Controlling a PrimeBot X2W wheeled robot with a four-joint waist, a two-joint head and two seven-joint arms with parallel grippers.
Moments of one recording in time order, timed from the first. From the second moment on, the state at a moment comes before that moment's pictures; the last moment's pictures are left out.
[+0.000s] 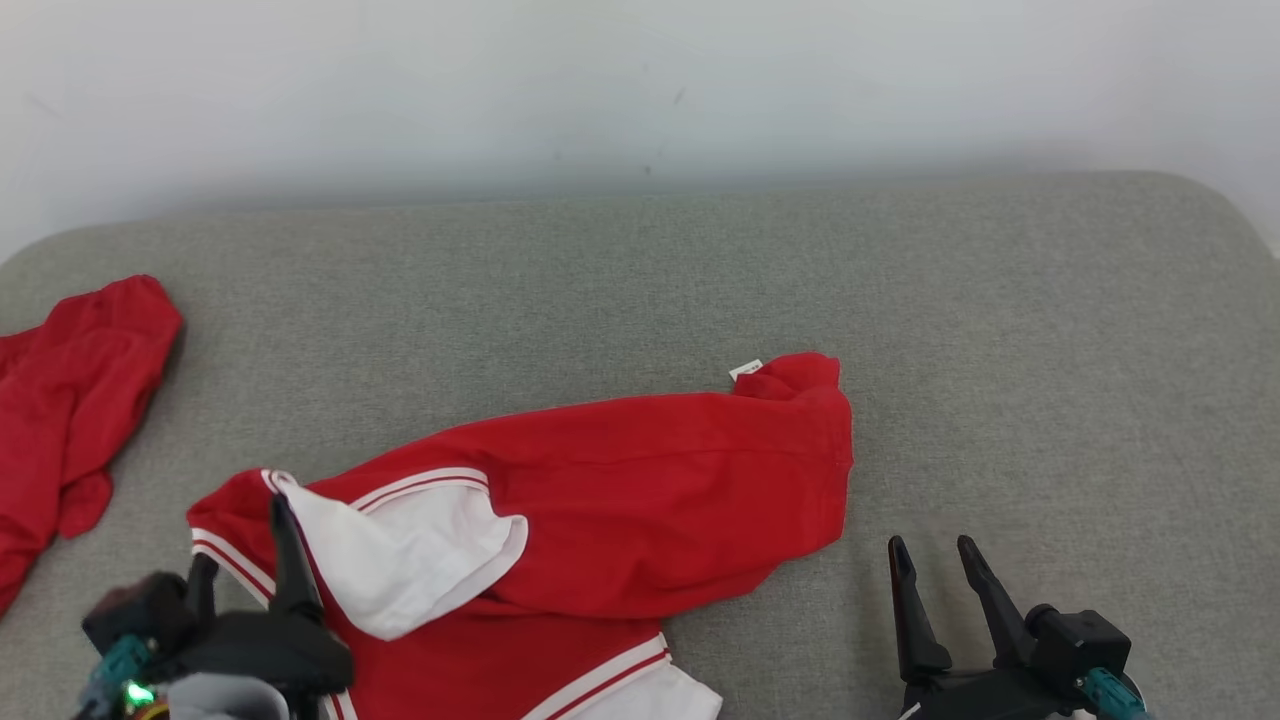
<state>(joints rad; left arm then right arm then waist) -0.29 0.21 -0.12 0.49 -0.61 0.13 -0.26 -0.06 -0.05 0.01 0.35 0.22 0.13 -0.26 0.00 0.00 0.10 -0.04</state>
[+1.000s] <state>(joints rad) -0.19 0.14 -0.14 0.44 -0.76 0.05 -0.09 -0.05 -0.05 0.03 0.35 0.23 0.13 -0.26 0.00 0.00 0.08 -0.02</state>
